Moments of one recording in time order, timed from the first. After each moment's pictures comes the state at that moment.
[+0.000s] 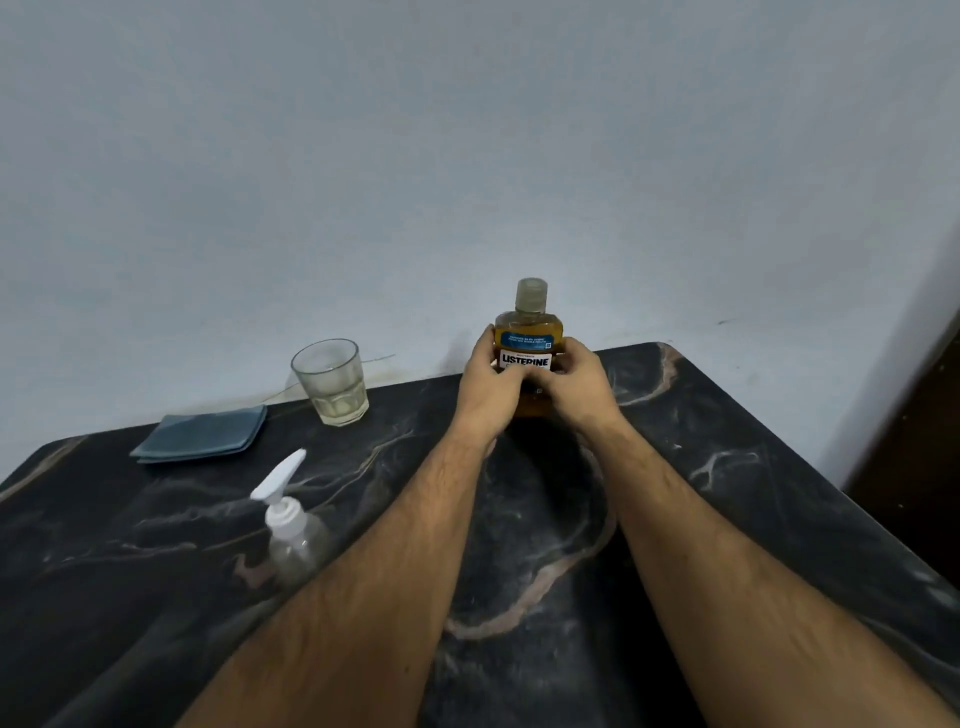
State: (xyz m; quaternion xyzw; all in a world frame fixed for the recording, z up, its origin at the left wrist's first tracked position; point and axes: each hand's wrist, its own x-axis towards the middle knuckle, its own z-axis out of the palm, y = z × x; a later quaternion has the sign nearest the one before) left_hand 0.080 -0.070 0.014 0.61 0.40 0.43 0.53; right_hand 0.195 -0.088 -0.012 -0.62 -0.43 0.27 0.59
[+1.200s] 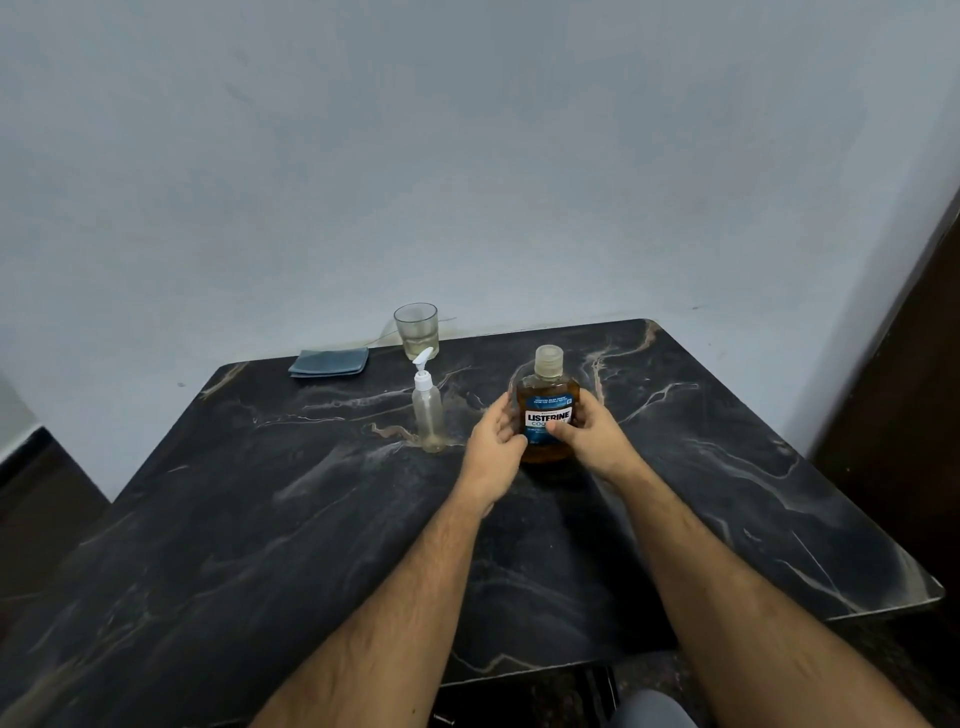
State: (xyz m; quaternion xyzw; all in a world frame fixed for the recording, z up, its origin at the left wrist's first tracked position) left_hand -0.066 -0.291 0.009 0.60 0.40 0.38 0.57; right_hand 0.090 -0.311 -0.002 -0.61 -0.47 0.37 0.52
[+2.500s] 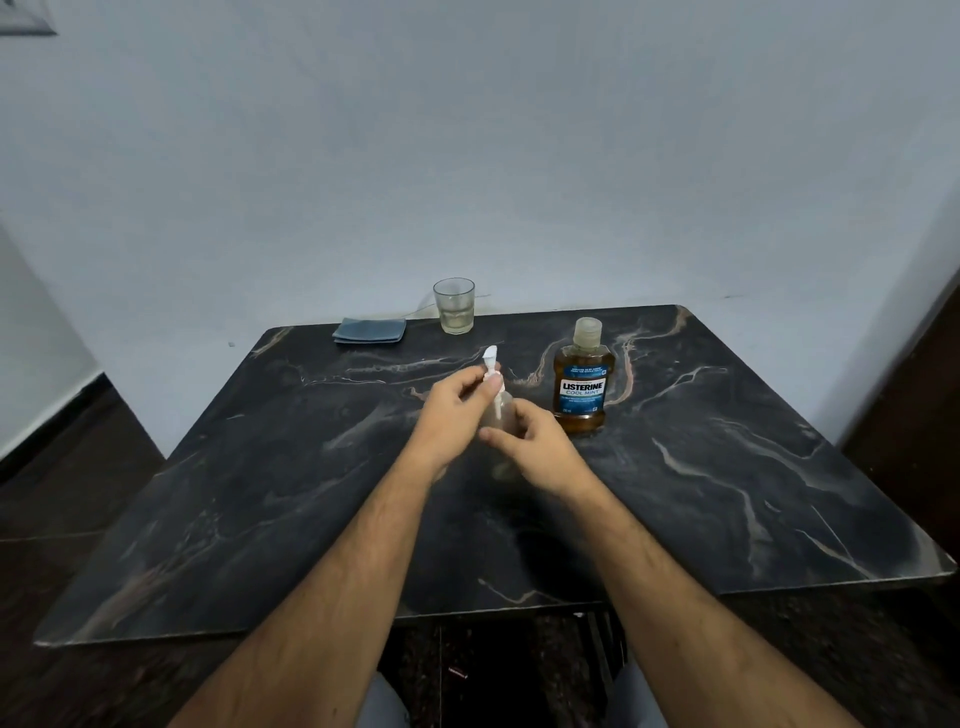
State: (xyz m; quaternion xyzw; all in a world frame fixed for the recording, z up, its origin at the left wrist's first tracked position) left_hand -0.159 -0.304 0.038 0.65 0.39 0.44 0.49; right_hand -0.028 -0.350 0.006 -0.55 -0.58 0.38 0.47
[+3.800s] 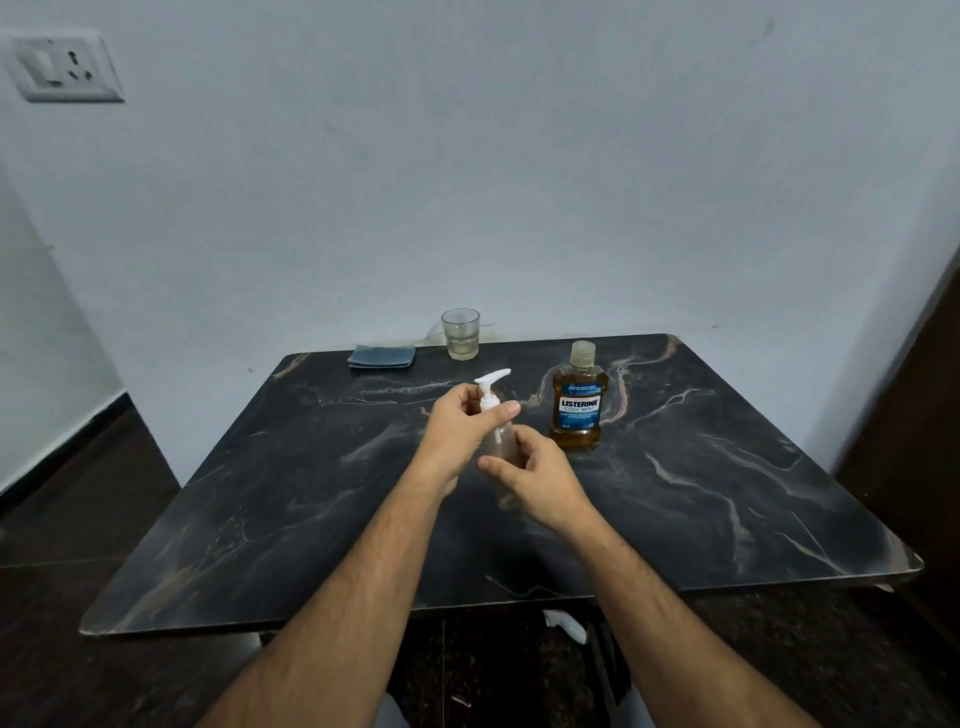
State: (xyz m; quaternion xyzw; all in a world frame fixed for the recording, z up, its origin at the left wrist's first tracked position) left_hand -0.172 -0.344 0.061 0.58 0.41 0.45 0.54; right_hand -0.055 -0.408 0.030 -0.55 -0.57 0.36 0.49
